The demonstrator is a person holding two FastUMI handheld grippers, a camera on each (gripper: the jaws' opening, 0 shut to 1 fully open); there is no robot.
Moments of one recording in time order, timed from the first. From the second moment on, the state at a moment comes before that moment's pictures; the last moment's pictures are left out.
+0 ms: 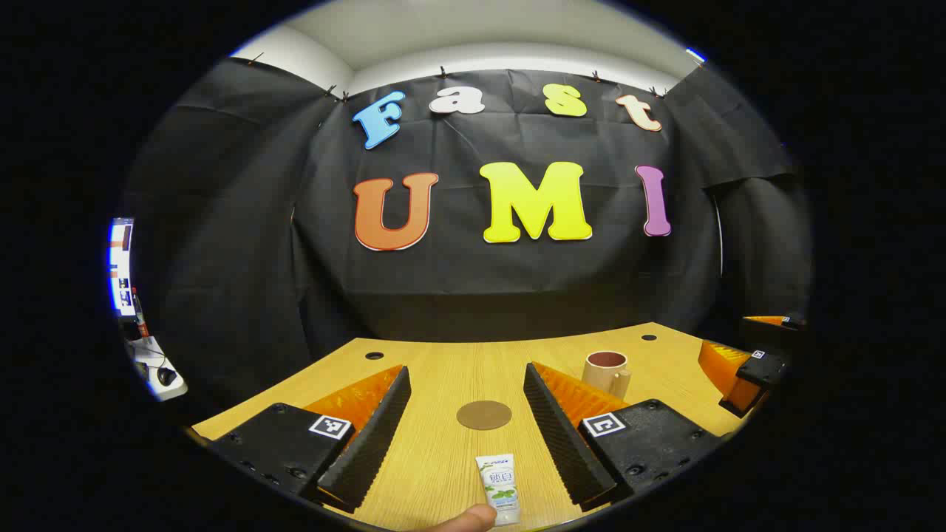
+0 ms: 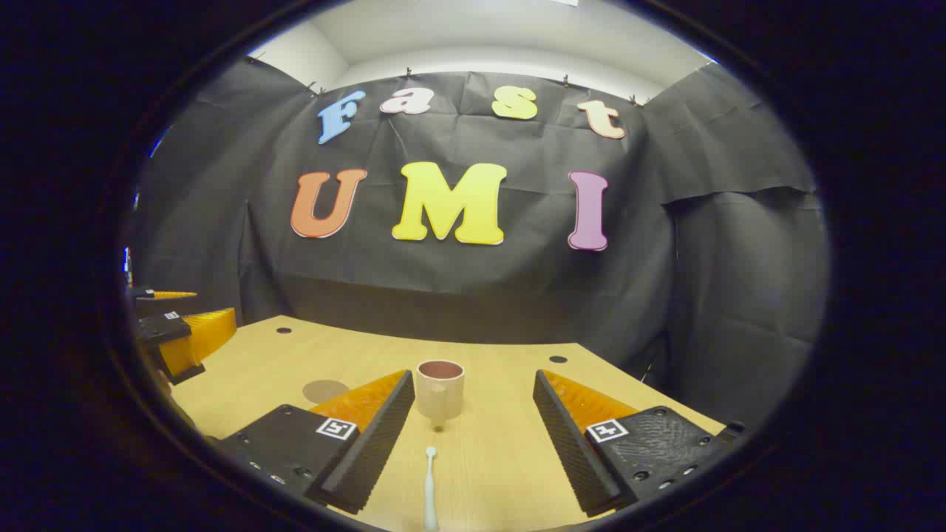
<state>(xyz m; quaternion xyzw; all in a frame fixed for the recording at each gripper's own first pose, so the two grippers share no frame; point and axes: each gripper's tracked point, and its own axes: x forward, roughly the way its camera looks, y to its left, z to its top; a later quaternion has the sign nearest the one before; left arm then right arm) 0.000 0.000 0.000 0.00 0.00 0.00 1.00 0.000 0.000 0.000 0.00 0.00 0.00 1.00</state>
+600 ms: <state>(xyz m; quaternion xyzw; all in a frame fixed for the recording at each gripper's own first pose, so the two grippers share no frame) -0.005 0.005 -0.007 -0.01 0.01 0.01 1.00 -0.008 -0.008 0.001 0.00 0.00 -0.01 1.00</state>
